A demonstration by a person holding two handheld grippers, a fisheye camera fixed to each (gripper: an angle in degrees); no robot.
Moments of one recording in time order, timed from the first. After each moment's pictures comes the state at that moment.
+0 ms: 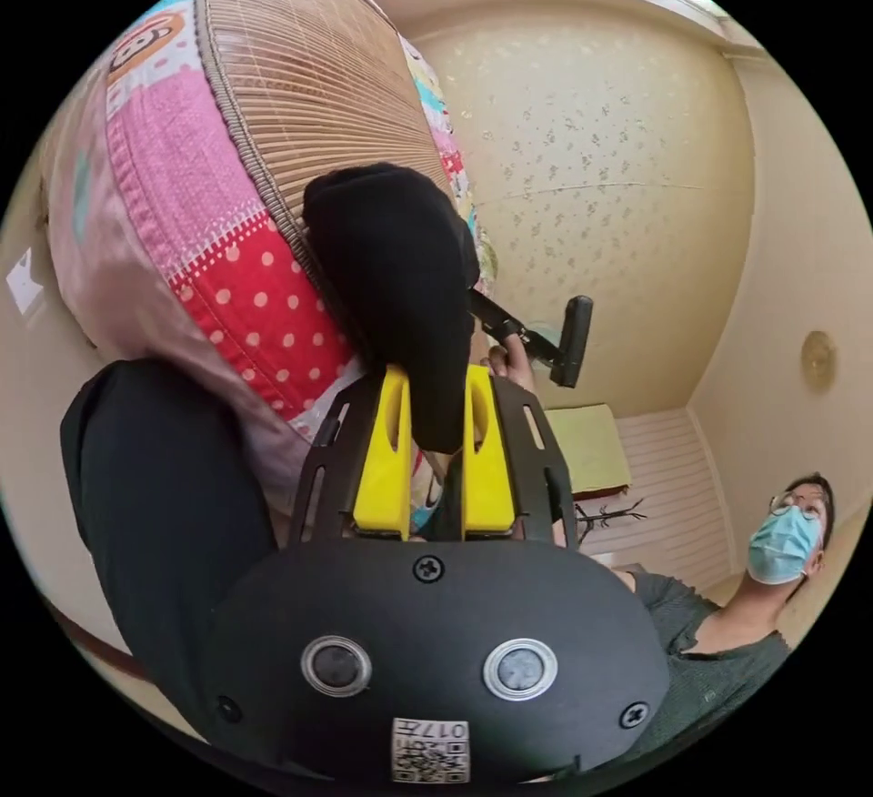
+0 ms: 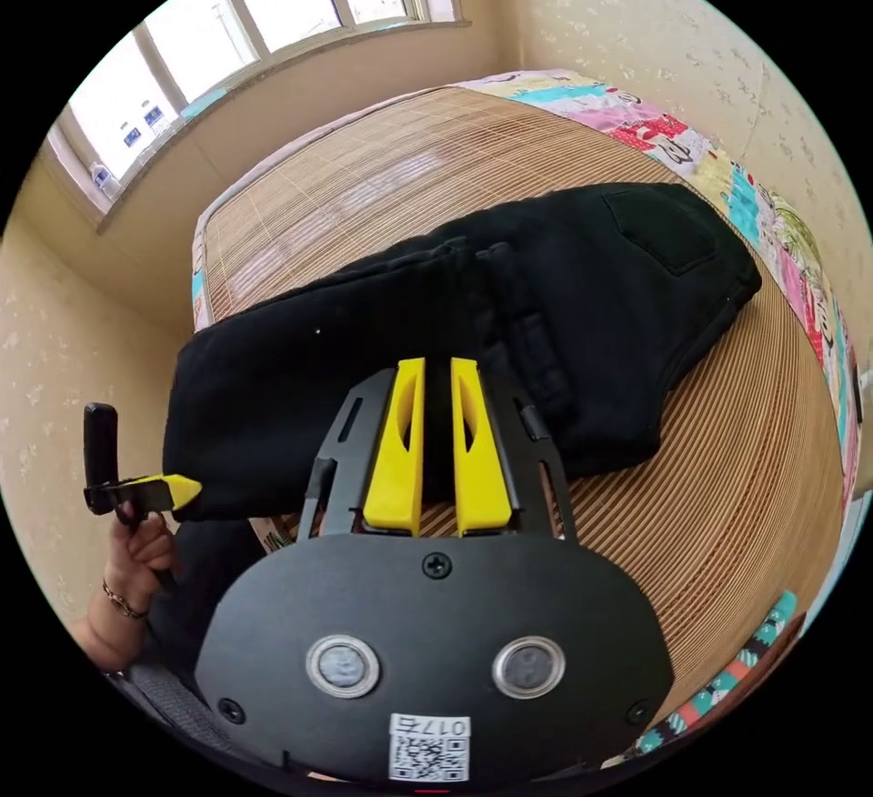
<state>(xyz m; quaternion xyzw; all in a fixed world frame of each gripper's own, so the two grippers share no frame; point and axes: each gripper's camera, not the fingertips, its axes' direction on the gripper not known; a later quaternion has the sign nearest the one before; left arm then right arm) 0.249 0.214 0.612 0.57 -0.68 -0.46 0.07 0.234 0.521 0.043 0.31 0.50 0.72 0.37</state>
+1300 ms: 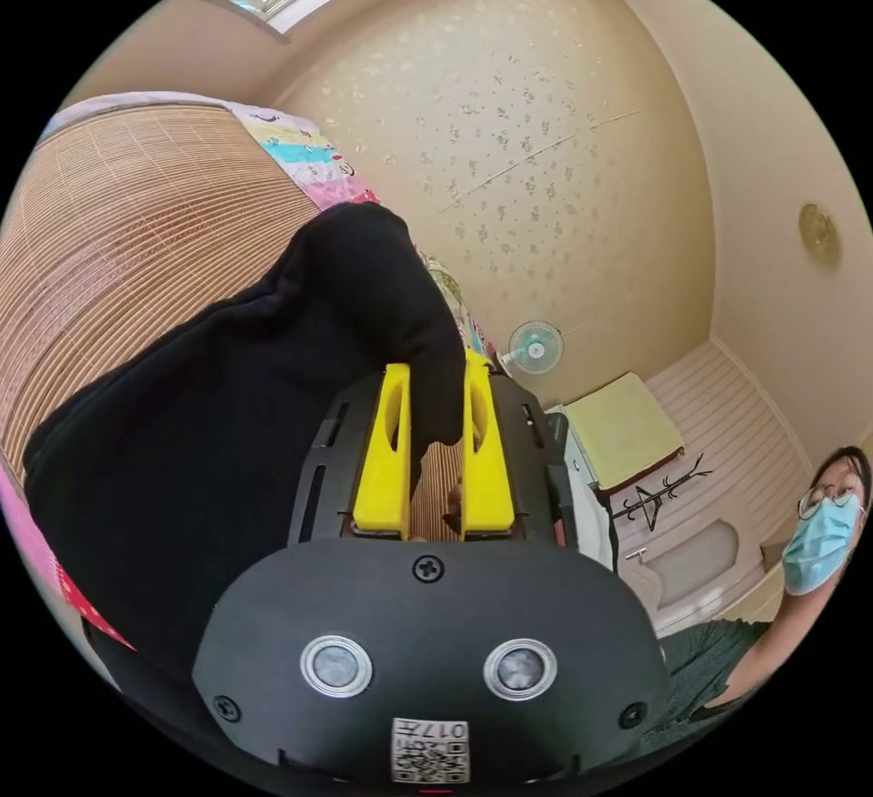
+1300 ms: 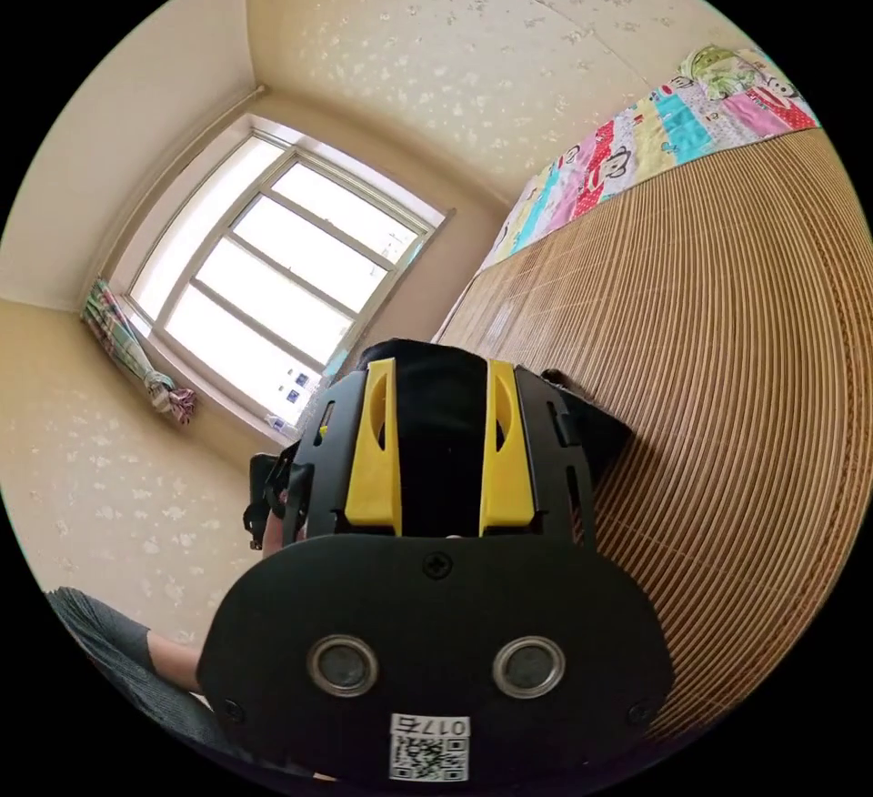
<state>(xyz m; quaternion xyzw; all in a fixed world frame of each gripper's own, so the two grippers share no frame) 0.133 0.152 0.458 0.43 -0.79 -0.43 0.10 -0.143 0.618 0.066 0.71 0.45 0.48 0.24</state>
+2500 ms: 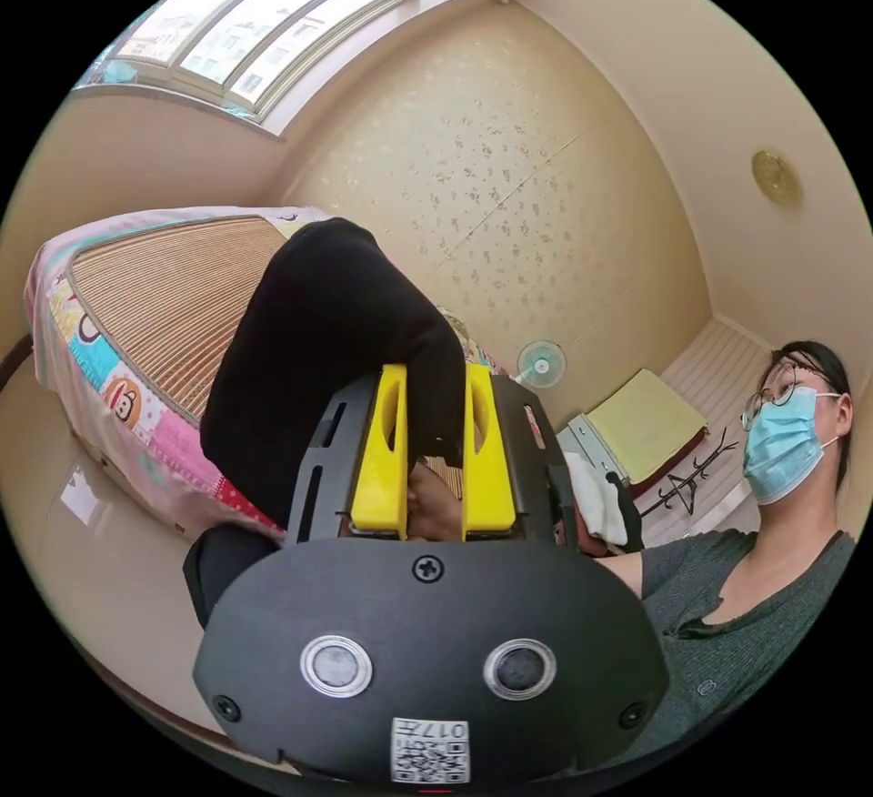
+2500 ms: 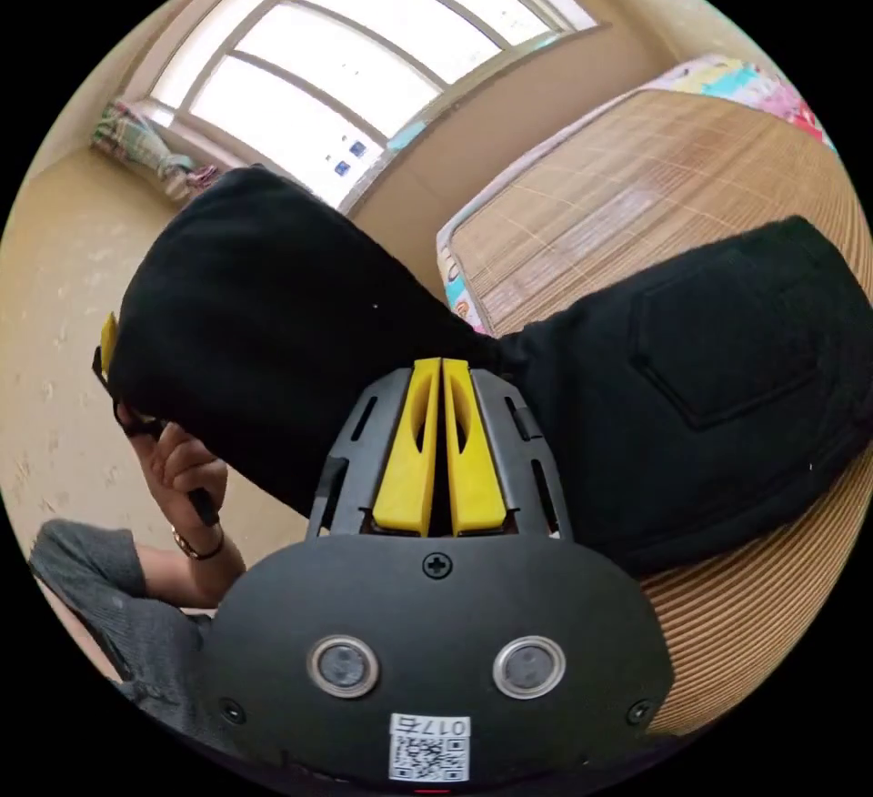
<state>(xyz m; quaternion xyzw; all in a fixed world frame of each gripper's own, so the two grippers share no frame) 0.143 0.010 0.641 0.35 -0.85 -0.38 0.05 0.070 0.418 0.041 0.57 0.33 0.55 0.51</state>
